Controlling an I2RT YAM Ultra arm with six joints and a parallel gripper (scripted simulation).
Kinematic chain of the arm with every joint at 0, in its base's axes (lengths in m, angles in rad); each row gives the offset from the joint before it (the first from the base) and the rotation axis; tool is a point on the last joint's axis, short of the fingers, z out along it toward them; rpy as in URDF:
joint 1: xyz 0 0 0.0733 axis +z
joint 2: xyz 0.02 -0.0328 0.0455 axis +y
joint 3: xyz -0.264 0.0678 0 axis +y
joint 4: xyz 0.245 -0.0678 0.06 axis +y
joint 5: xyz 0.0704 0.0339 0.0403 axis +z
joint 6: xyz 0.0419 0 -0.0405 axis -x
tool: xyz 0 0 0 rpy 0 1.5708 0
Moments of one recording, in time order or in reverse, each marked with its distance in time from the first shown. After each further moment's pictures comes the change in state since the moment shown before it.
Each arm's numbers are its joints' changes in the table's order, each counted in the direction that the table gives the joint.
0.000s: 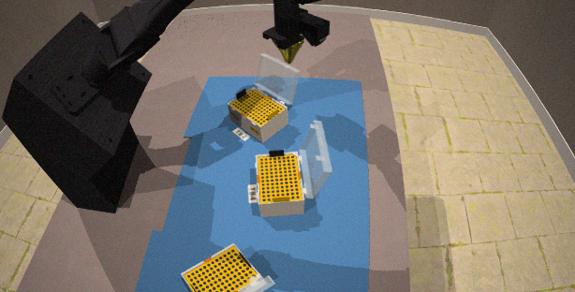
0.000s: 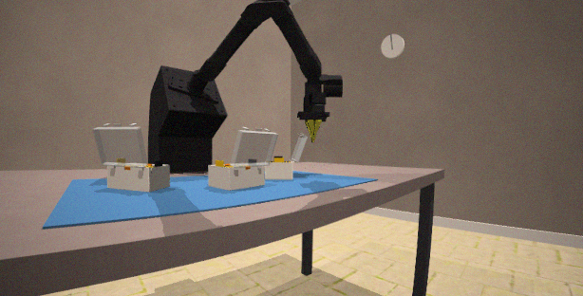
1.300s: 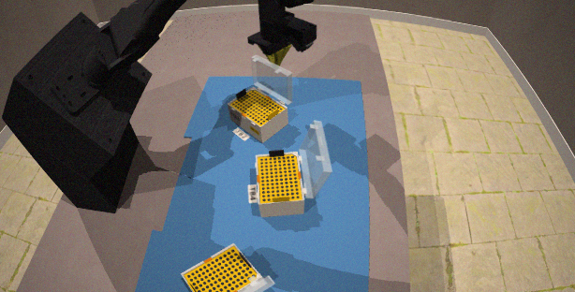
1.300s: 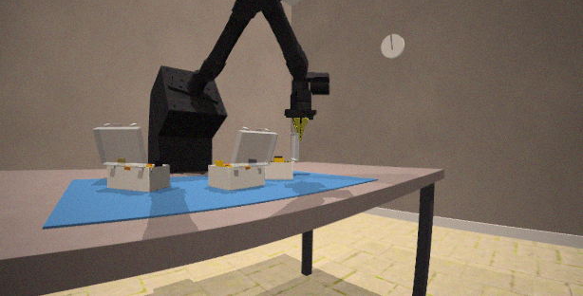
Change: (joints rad) arm -0.010 -0.133 0.222 -0.094 0.006 0.009
